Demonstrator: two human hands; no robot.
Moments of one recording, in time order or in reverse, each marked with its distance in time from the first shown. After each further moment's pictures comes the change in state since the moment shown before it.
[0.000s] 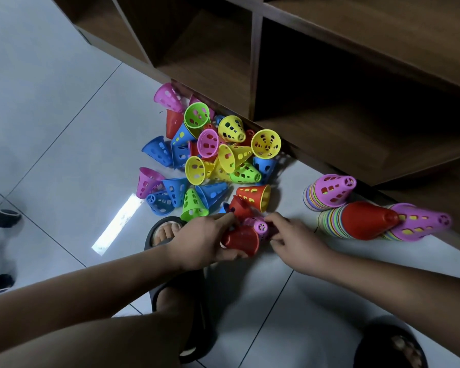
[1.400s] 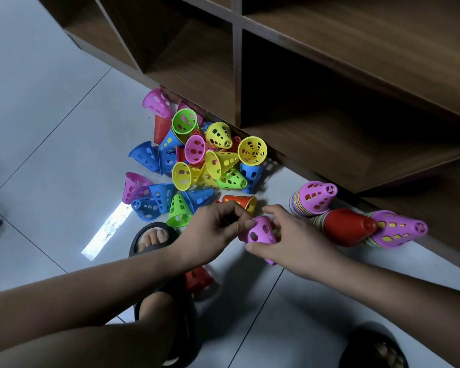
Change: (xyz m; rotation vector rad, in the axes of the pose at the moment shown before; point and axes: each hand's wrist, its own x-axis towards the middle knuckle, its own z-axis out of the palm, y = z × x) left_hand 0.035 0.073 -0.023 -0.627 0.209 -0.175; right_hand -0.032 -0.041 -0.059 0.149 0.083 0.137
